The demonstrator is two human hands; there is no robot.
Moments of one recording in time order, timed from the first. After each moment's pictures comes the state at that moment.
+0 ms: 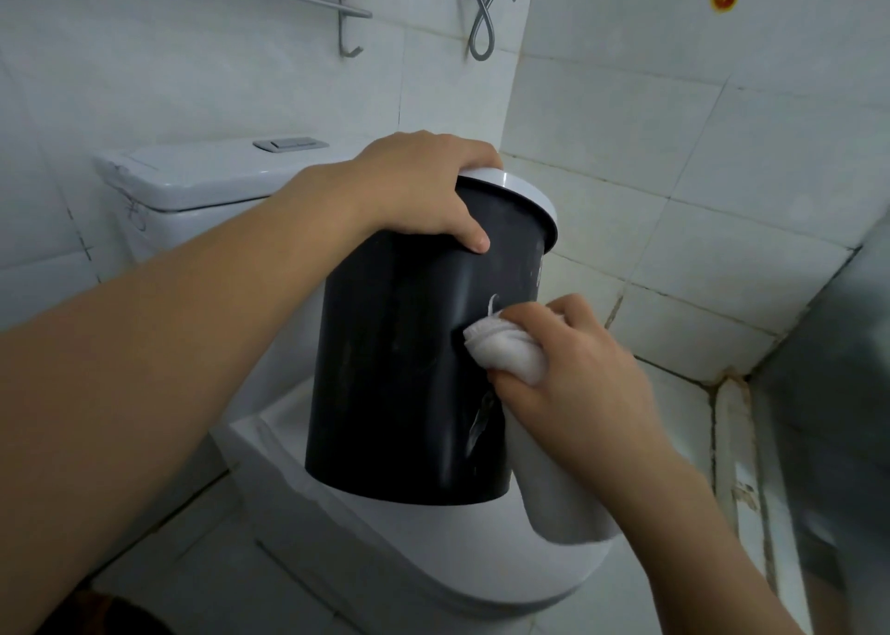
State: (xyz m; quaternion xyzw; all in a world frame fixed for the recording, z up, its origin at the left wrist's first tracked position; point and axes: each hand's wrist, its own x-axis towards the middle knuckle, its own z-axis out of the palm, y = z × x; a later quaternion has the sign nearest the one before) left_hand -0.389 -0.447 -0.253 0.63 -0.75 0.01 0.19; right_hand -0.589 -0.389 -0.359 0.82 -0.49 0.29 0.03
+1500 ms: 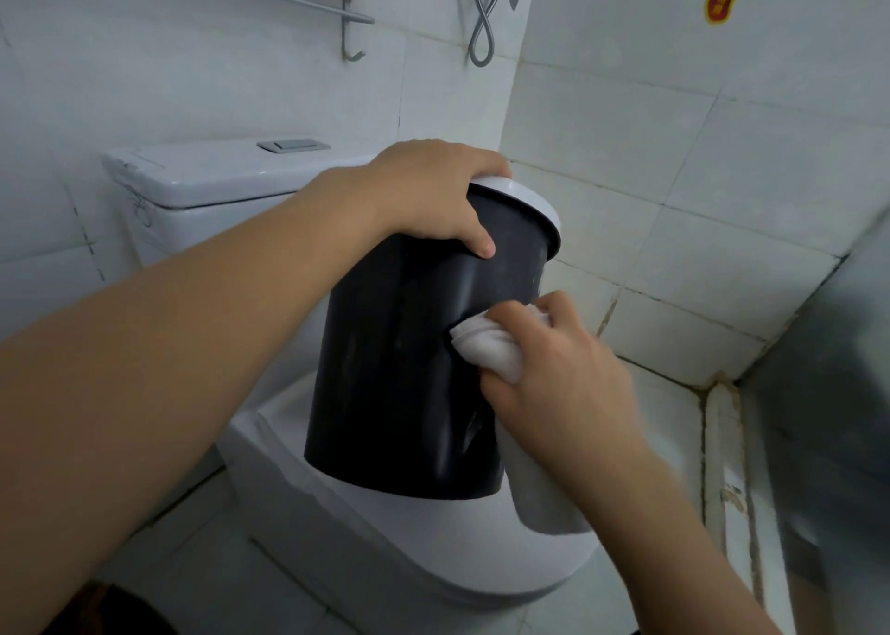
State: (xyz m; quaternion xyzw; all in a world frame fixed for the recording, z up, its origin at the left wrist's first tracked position) left_hand -0.396 -0.447 -0.252 0.62 -0.76 0.02 0.18; right_hand -0.580 -0.379 -0.357 0.81 -0.51 0.27 0.09
